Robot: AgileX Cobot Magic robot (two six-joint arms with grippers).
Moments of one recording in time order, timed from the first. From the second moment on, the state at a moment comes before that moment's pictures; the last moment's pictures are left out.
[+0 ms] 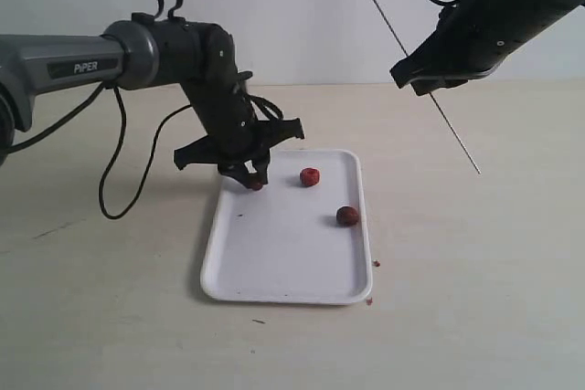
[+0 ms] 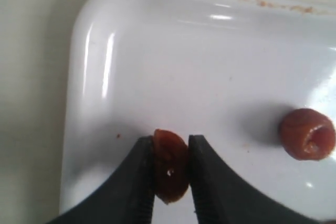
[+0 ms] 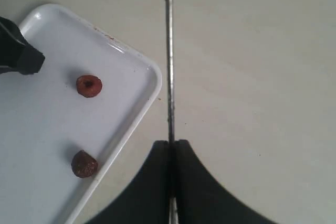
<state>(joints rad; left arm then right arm) -0.51 2.41 -1.94 -0.17 0.92 -0.51 0.08 1.76 -1.36 0.27 0.69 -0.47</state>
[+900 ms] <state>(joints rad) -0.22 2.30 -1.94 -0.99 1.21 0.08 0.08 1.94 -1.31 0.47 1.04 -1.10</state>
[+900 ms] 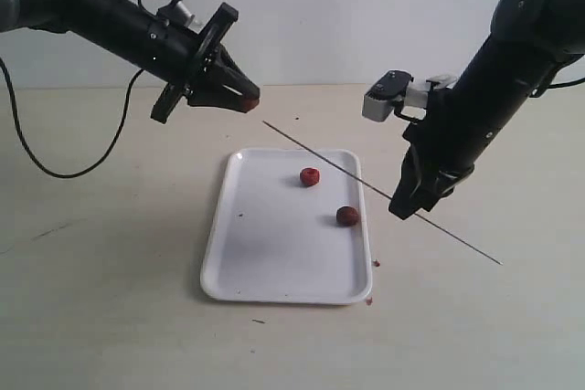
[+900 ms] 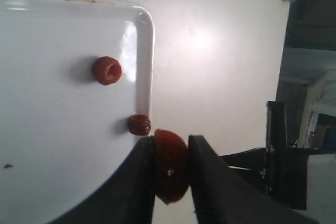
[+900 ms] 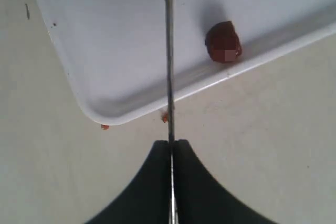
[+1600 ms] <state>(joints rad) -0.22 2.30 -1.94 -1.01 1.21 0.10 0.08 1.94 -1.31 0.51 0.96 -1.11</state>
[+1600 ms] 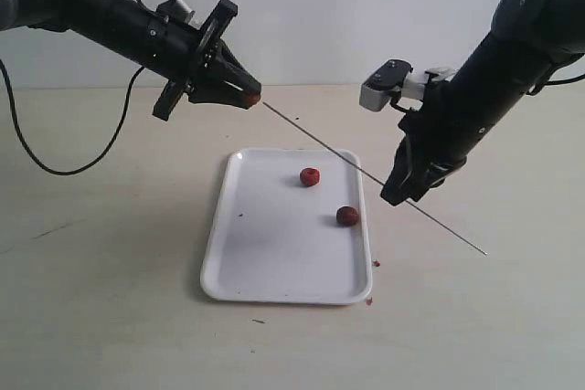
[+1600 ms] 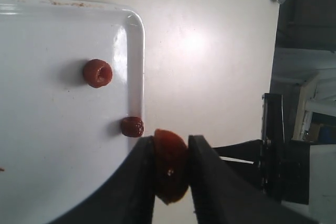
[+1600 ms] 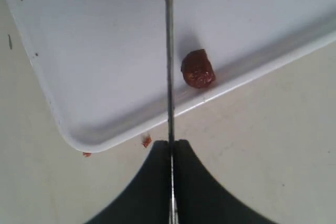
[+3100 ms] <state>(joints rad) -0.37 2.30 -1.94 -1.05 1.18 0.23 0.08 1.94 -1.31 0.90 0.87 -1.14</state>
